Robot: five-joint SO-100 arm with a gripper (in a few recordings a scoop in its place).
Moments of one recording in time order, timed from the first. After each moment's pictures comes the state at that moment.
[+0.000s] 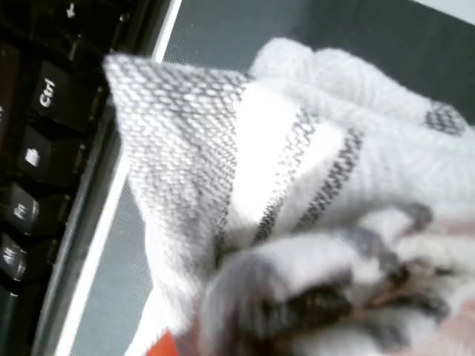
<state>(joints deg) 16.5 72.9 90.4 44.8 -38.2</state>
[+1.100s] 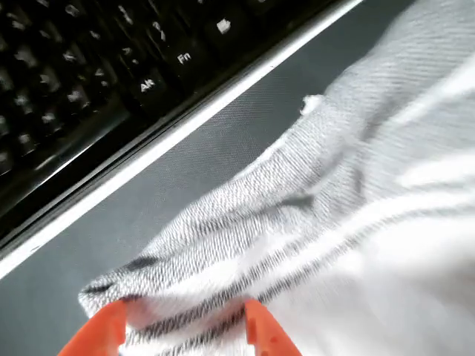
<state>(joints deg) 7.6 91.1 106.0 42.6 -59.6</state>
